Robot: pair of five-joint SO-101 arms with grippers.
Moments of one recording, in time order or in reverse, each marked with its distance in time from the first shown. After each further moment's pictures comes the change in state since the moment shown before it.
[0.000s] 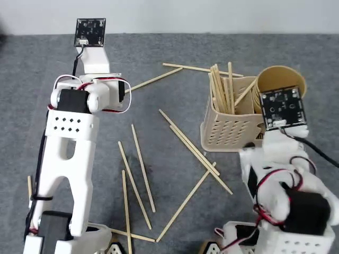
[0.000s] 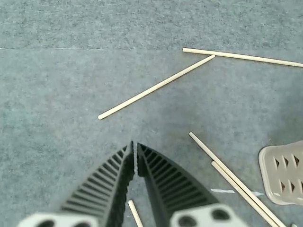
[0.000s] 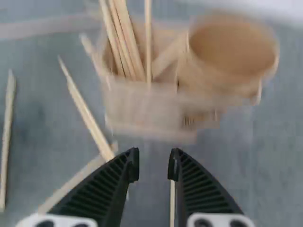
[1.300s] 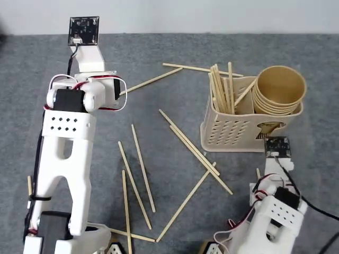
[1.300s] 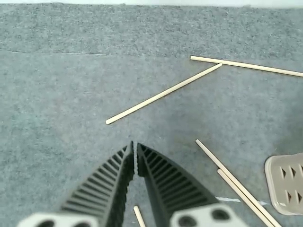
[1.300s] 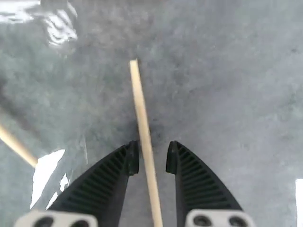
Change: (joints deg) left arm -1.8 0.0 0.0 -1.4 0.0; right arm 25.6 0.6 66.5 -45.2 14.6
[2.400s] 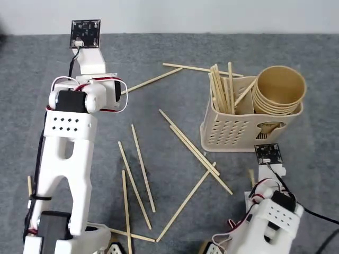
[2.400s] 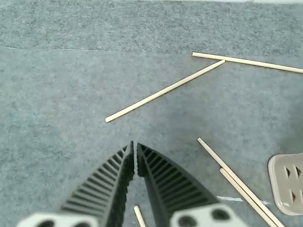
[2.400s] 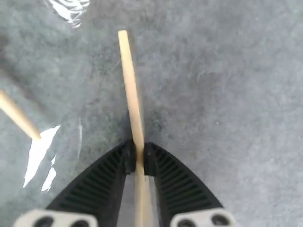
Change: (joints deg) left arm 0.0 0.0 2.6 -2.1 0.0; right arm 0.1 -0.1 2.5 2.9 4.1
